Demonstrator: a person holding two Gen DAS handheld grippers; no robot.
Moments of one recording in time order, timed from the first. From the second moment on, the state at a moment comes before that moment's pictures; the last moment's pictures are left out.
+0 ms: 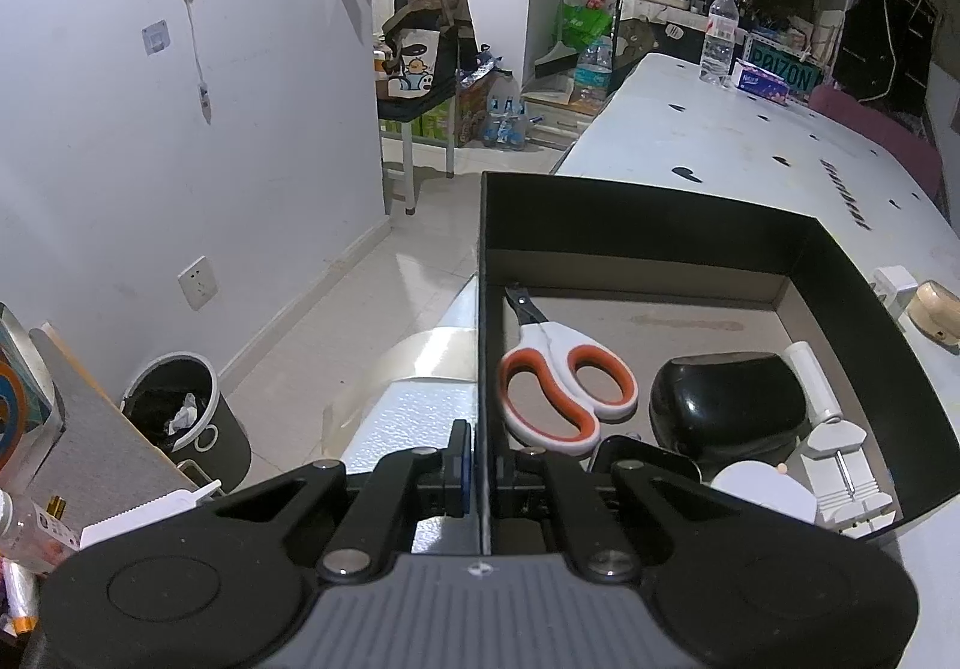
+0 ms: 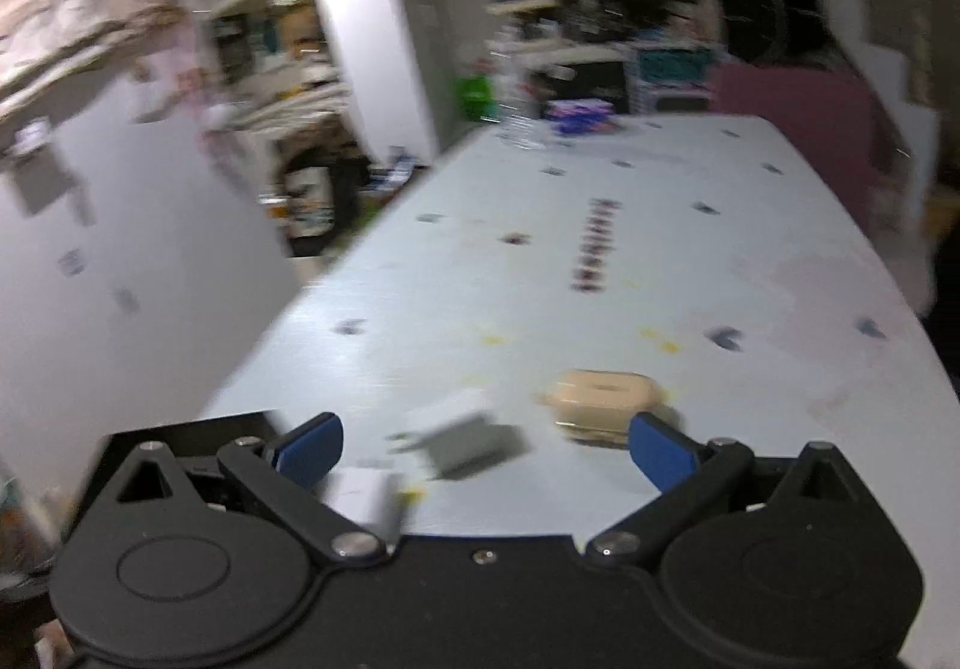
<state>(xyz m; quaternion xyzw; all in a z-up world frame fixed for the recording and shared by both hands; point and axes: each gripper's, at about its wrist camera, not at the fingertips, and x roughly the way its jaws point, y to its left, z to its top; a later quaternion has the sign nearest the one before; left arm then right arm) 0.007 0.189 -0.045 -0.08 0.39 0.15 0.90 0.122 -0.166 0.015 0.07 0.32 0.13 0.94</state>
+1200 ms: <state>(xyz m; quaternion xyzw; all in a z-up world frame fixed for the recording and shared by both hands) 0.007 0.192 -0.048 -0.09 0.39 0.15 0.90 0.239 -0.161 -0.055 0.06 0.43 0.01 0.90</state>
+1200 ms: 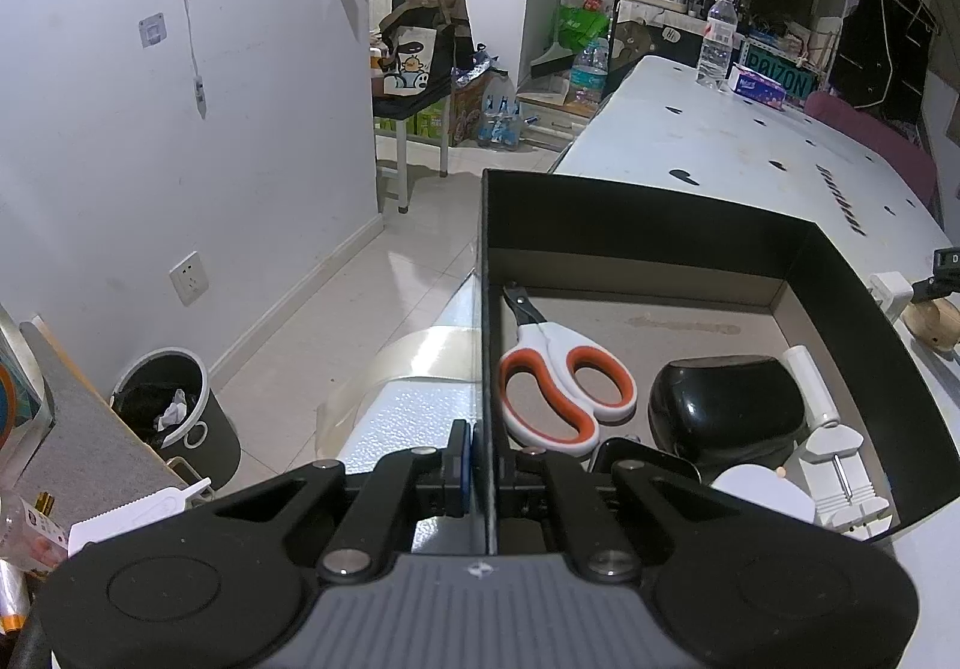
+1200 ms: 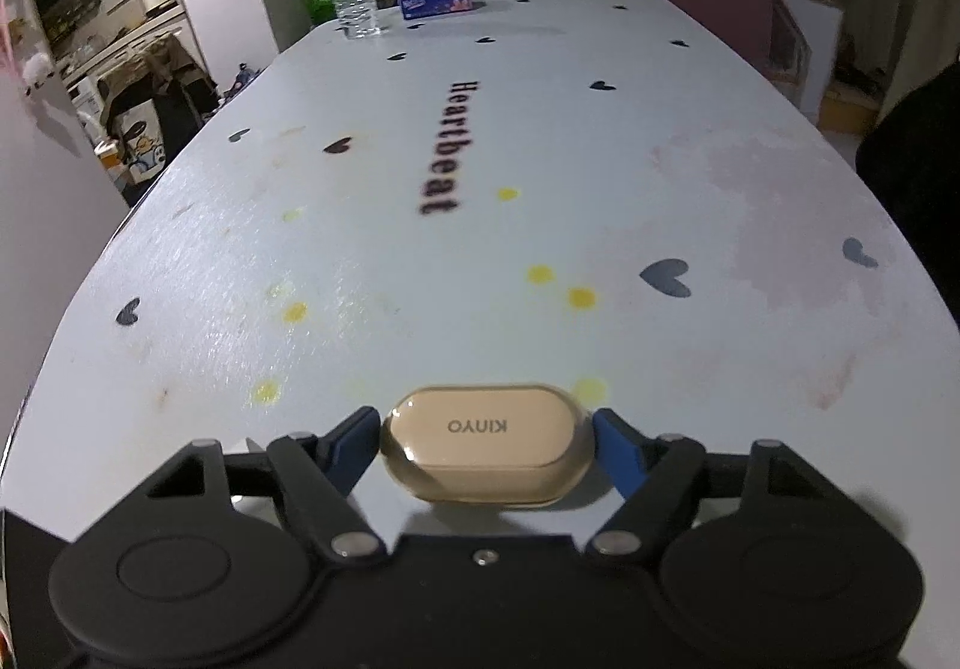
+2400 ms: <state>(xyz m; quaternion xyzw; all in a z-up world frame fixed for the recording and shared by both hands) 0.004 0.196 -0.048 -0.09 0.39 0.14 0.91 0.135 0.060 -0.004 -0.07 0.43 0.22 0.87</state>
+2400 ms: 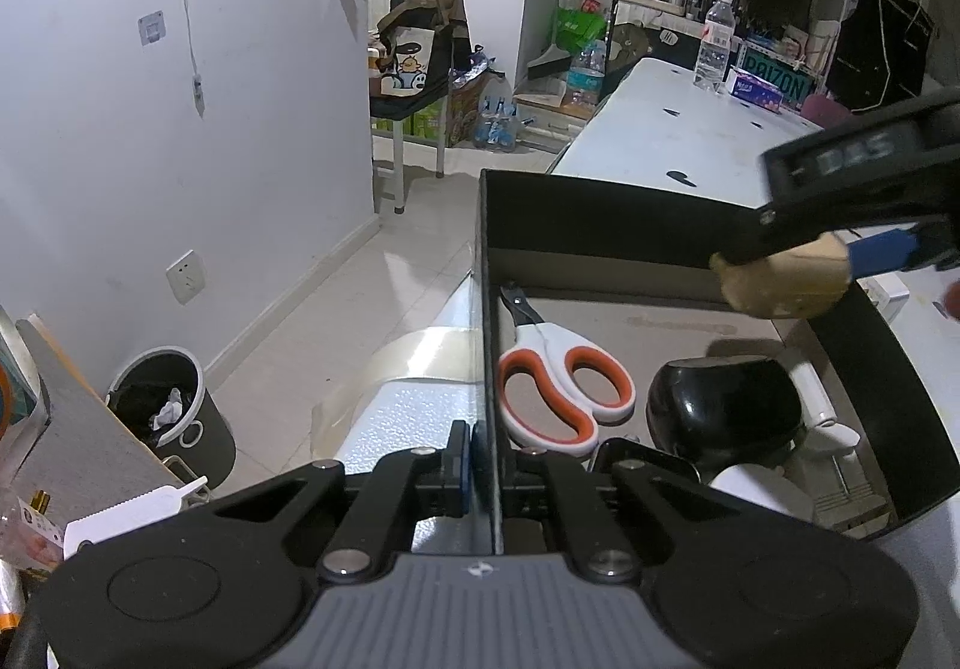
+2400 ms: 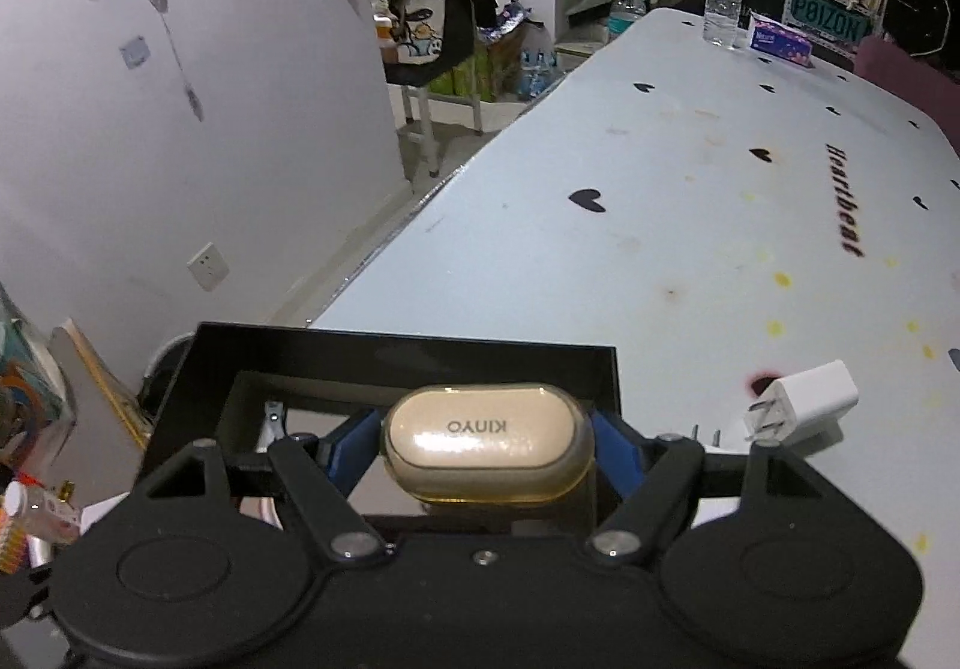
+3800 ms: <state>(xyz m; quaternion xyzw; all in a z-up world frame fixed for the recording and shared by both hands) 0.001 0.201 -0.048 -0.10 0.39 0.14 0.91 0.081 0.023 0.030 -0.06 0.40 0.25 0.88</state>
